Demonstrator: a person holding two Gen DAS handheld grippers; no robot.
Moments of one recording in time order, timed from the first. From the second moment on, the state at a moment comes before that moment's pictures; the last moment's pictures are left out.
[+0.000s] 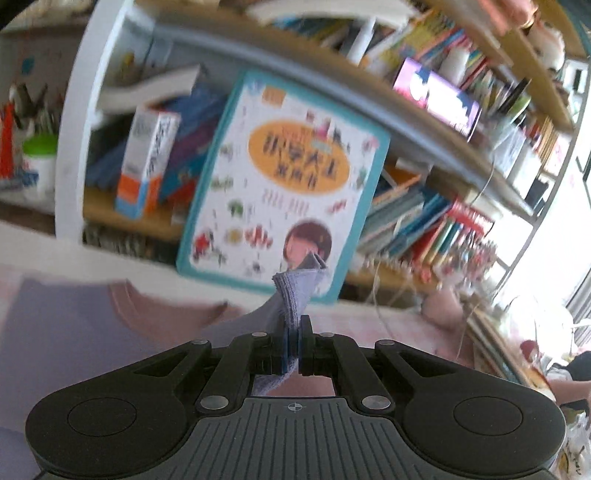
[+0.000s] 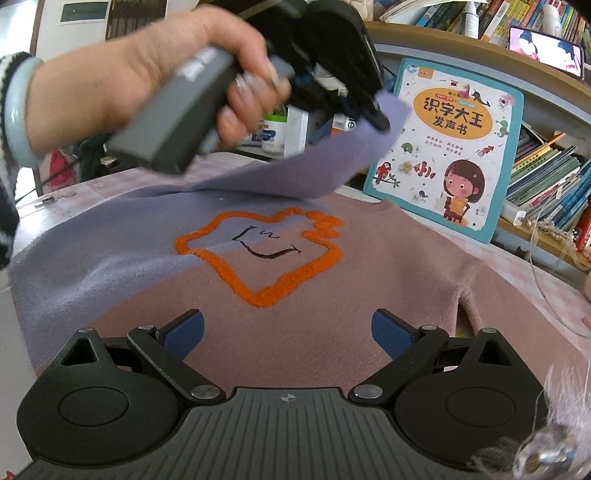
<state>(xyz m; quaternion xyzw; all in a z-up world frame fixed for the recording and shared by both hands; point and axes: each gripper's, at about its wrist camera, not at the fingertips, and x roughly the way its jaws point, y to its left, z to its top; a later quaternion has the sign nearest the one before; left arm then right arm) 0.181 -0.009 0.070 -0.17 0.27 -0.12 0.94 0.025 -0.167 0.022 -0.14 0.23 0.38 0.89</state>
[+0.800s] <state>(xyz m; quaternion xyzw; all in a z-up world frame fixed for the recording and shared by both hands) 0.034 0.053 0.057 0.07 0.31 0.01 0.95 0.026 -0.169 0.022 -0.14 0.24 0.38 0.88</state>
